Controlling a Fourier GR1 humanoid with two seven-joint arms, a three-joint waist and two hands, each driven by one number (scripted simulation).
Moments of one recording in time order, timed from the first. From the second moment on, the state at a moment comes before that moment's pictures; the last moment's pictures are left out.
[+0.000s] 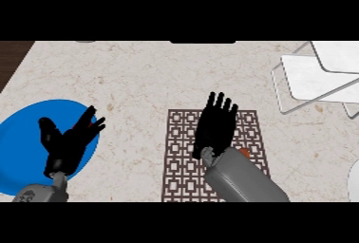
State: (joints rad) left arm -0.08 0.35 -0.18 -1.39 0.37 0.17 0.22; right arm -0.56 -0.02 0.61 -1.30 0.97 0.09 1.25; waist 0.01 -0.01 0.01
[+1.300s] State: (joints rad) left arm -0.08 0.33 -0.15 -1.37 0.33 0.15 0.23; right arm -0.57 0.00 0.55 -1.12 1.05 0.00 1.18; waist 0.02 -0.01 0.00
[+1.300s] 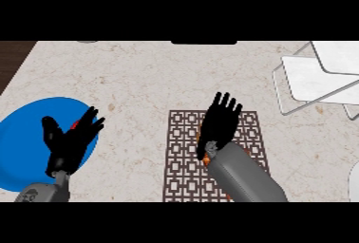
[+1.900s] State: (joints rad) left arm -0.07 0.33 -0.15 -1.39 0.32 0.14 0.26; right arm -0.61 -0.01 0.64 -1.06 0.88 0.00 1.11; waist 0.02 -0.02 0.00
